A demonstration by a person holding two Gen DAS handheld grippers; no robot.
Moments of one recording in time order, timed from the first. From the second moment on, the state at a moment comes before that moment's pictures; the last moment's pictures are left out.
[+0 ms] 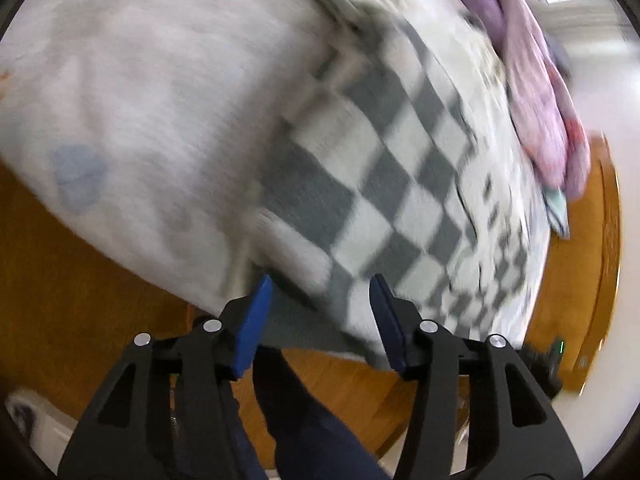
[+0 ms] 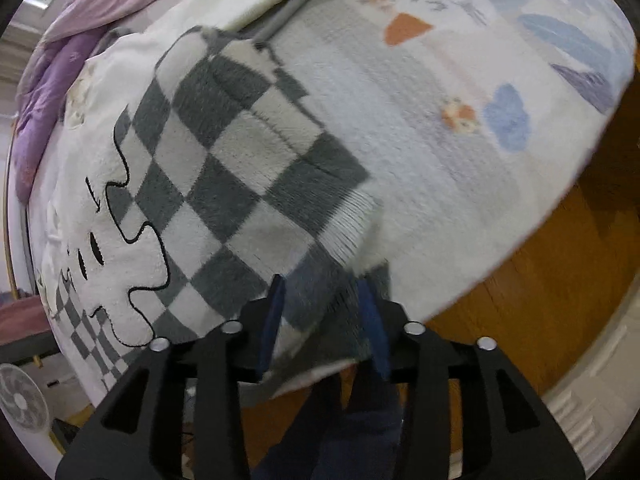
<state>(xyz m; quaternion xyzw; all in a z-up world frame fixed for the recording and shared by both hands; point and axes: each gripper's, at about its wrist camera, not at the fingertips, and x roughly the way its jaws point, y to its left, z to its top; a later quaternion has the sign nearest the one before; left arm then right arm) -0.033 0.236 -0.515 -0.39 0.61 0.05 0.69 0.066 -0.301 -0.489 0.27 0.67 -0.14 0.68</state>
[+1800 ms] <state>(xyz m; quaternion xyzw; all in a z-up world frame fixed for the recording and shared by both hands) -0.083 0.232 -0.615 -0.53 0.63 0.04 0.56 0.101 -0.101 -0.561 0.15 0.71 0.10 0.68</state>
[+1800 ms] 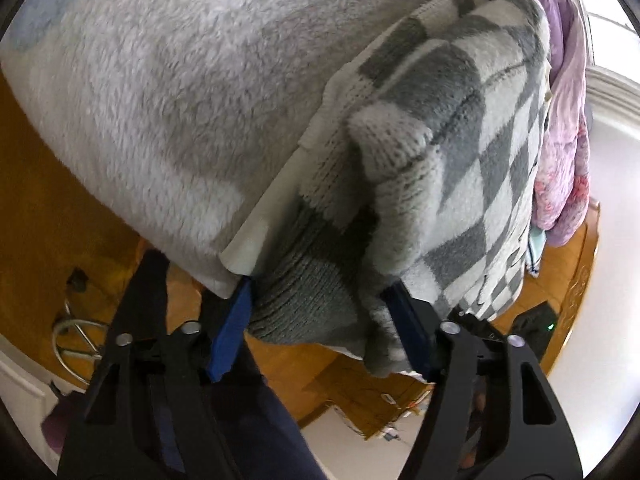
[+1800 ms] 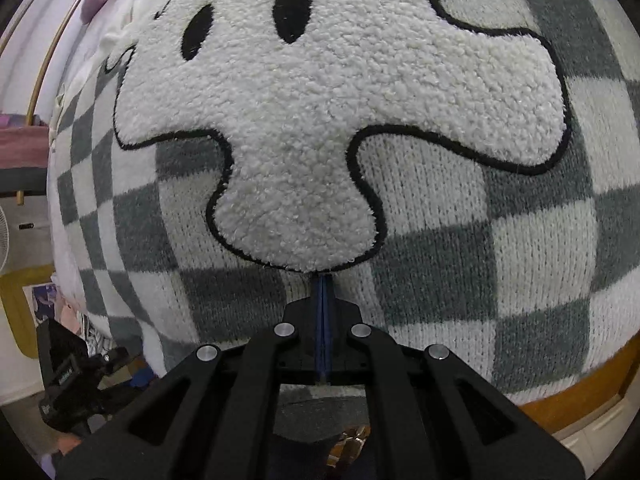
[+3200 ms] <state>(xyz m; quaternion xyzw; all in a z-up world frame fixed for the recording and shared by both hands) -0.030 0.278 -0.511 -0.50 0.59 -0.05 0.64 0.018 0.039 -0.492 0.02 0.56 0.34 0.75</state>
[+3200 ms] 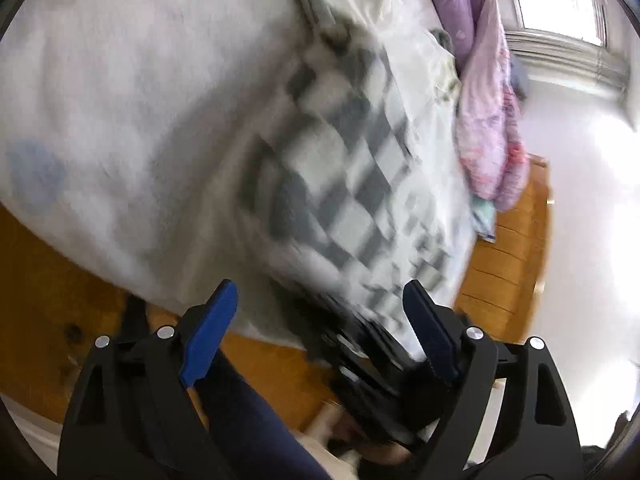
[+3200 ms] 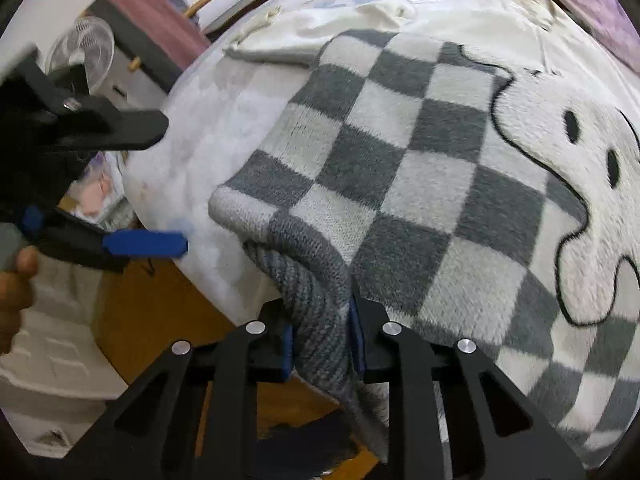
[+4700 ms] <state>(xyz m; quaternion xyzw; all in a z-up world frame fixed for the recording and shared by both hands) 0.130 -0.315 -0.494 0.07 0.60 -0.31 0.73 -0.070 -0.407 -0.528 0.55 0.50 -0.05 0.66</state>
